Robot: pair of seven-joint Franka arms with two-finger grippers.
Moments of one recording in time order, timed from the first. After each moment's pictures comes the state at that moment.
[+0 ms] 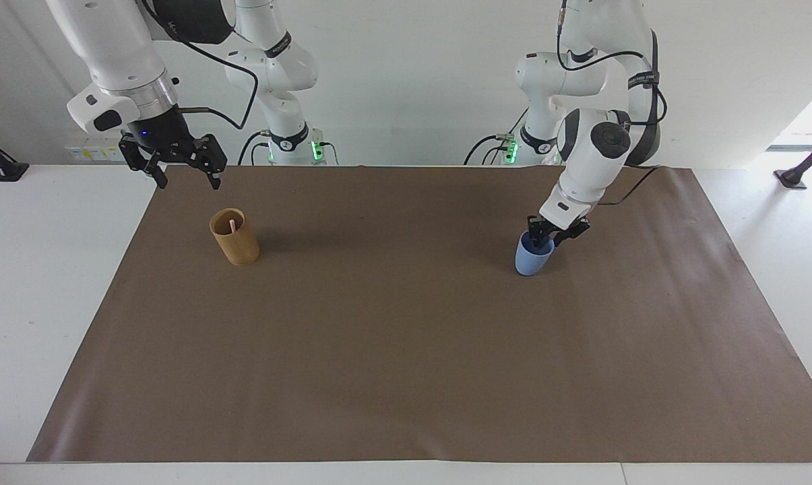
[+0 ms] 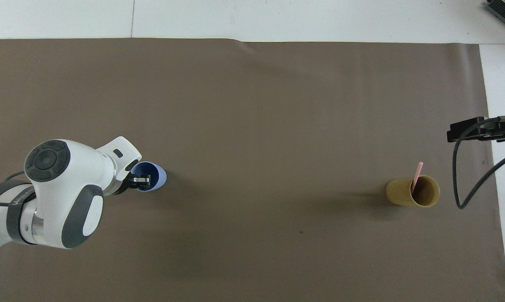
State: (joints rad) left arm -0.20 -0.04 -0.06 -2.30 -0.06 2.21 -0.17; right arm -0.02 -0.02 0.00 -1.60 -0.02 1.61 0.00
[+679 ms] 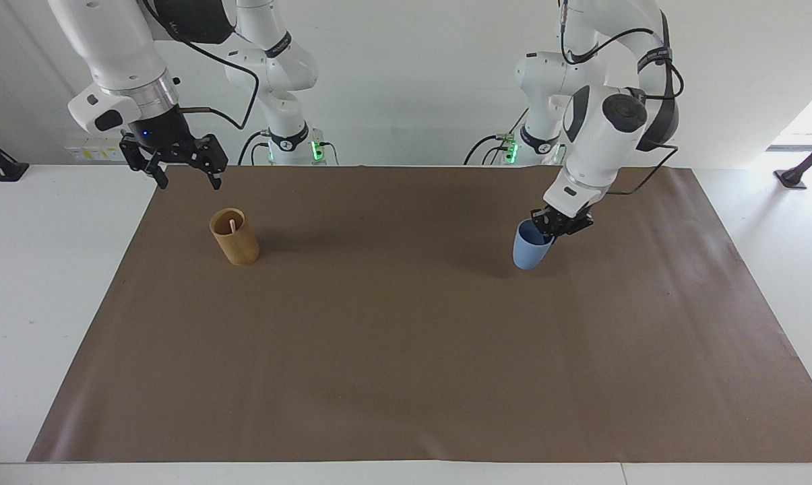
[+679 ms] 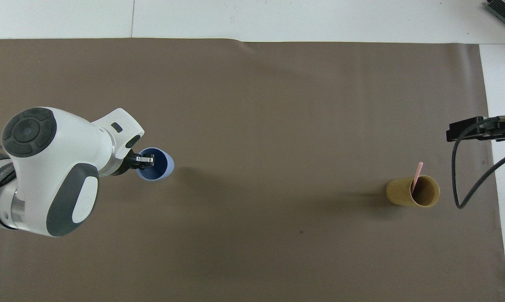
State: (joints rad) left arm -0.28 -0.02 -0.06 -2.04 -0.06 2.04 -0.26; right arm -0.02 -0.02 0.00 -1.60 -0.02 1.61 0.00
